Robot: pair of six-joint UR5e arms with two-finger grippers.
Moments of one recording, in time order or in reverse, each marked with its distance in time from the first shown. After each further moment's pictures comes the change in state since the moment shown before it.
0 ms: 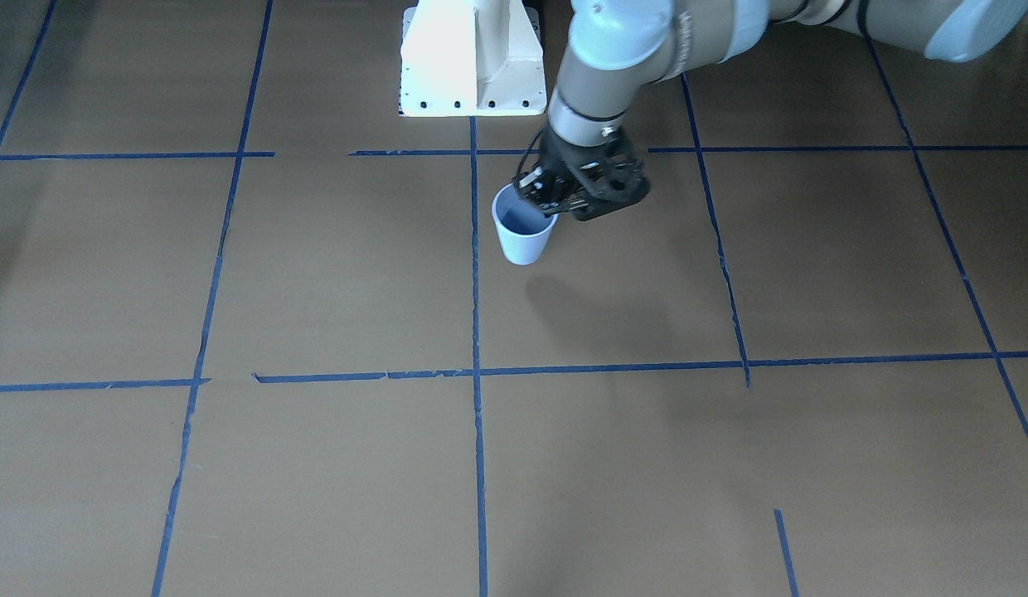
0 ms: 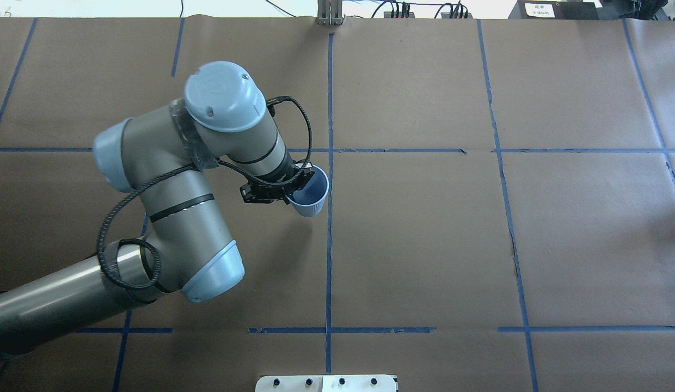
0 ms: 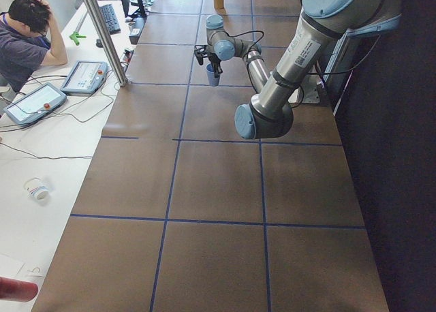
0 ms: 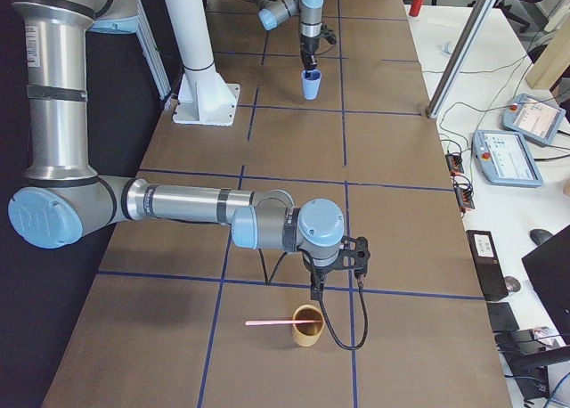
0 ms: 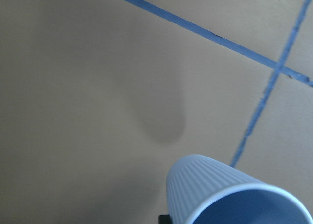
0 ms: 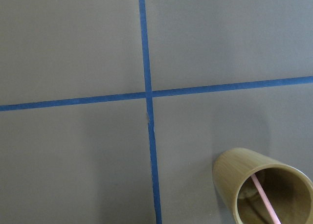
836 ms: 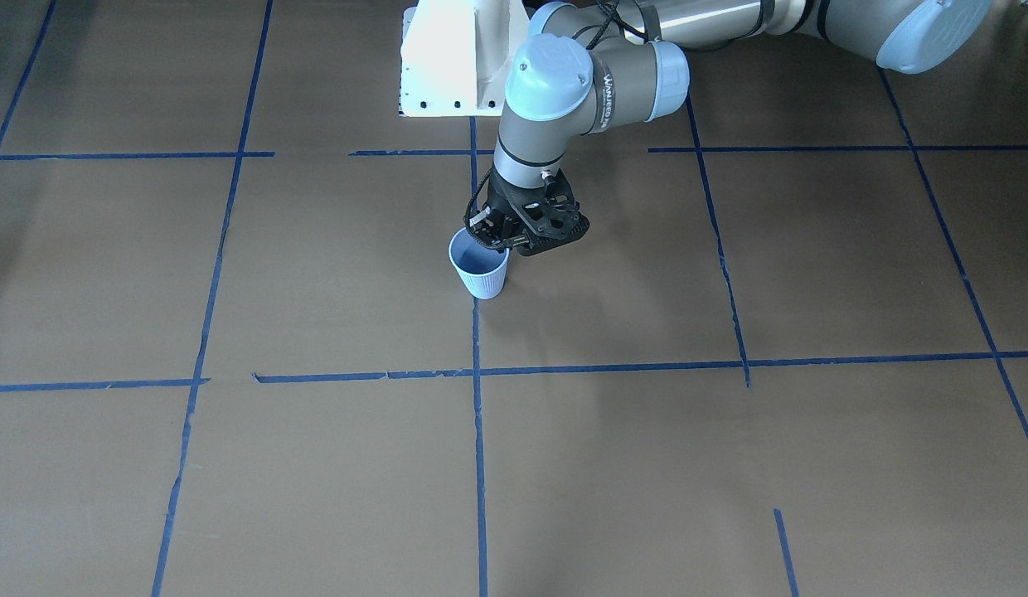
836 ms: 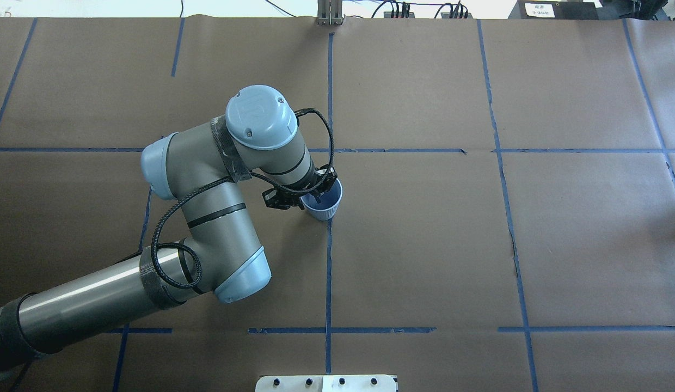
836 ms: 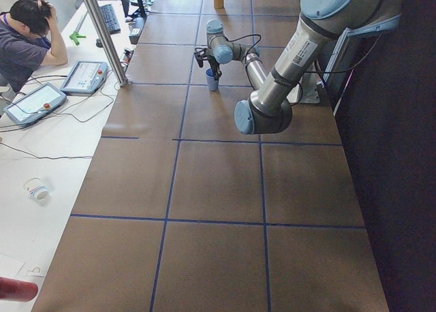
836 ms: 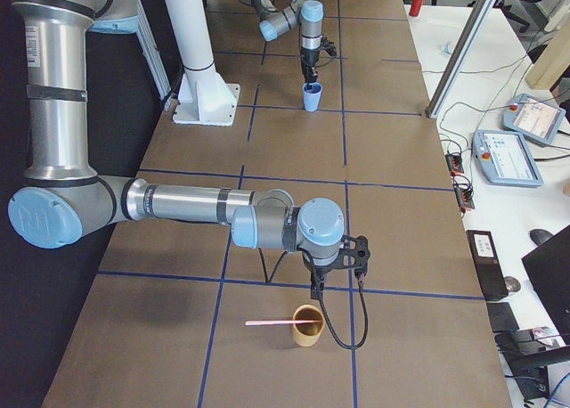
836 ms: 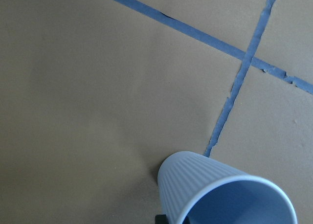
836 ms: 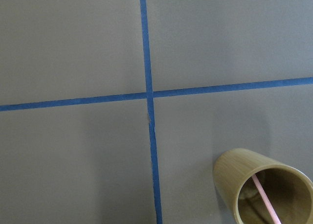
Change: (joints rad) left arm 0.020 -0.025 0.065 -0.049 0.016 -0.005; right arm 0.000 0.000 0.003 0.000 0.000 -0.001
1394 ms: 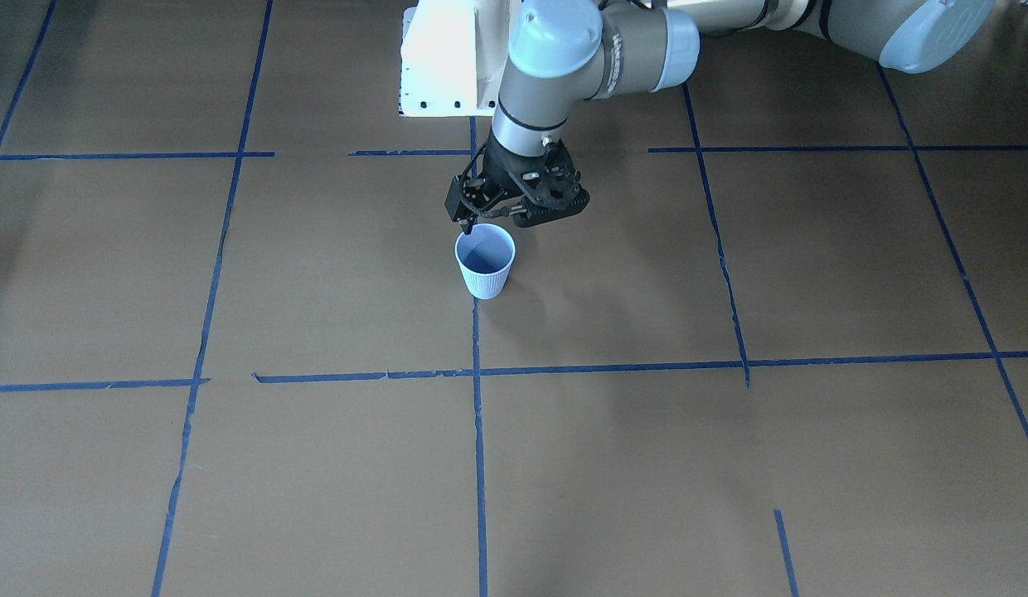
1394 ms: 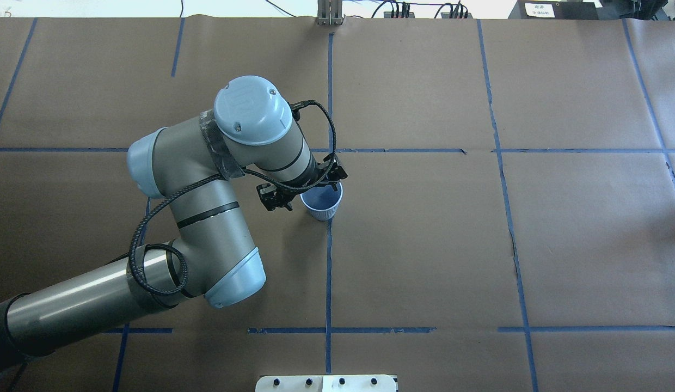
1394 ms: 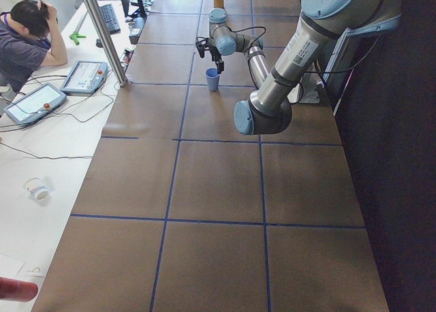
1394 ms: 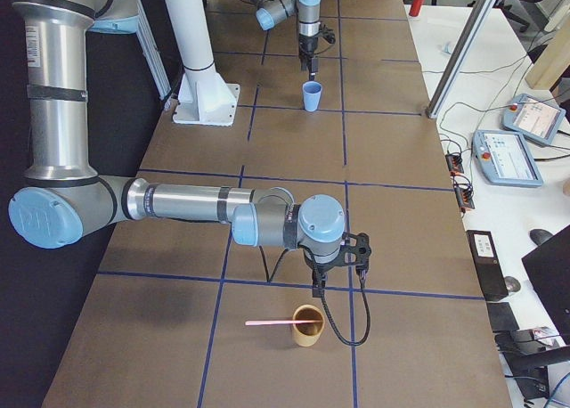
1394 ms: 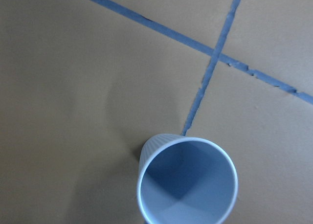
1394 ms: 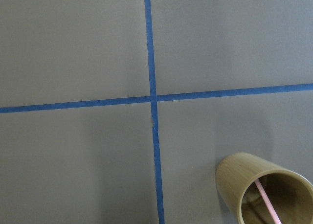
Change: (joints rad) left arm -0.032 0.007 -0.173 0.110 -0.007 0.001; right arm -0.001 0.004 0.016 0.002 -0.002 0.000
